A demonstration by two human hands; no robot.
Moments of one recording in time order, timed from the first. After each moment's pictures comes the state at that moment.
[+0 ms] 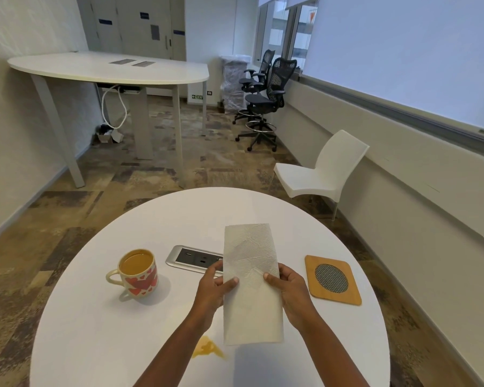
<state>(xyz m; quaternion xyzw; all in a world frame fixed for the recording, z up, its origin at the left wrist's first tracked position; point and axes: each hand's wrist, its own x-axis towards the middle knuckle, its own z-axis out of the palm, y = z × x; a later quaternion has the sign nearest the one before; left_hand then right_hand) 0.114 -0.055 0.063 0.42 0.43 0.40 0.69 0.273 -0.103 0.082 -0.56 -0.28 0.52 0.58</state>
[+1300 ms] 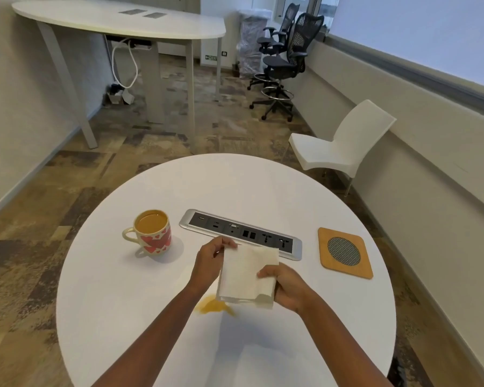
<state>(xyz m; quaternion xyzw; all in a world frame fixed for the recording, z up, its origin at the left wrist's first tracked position) 0.086 -0.049 0.036 0.58 0.49 0.39 0.53 0.243 -0.109 0.057 -0.55 -0.19 0.68 0.45</state>
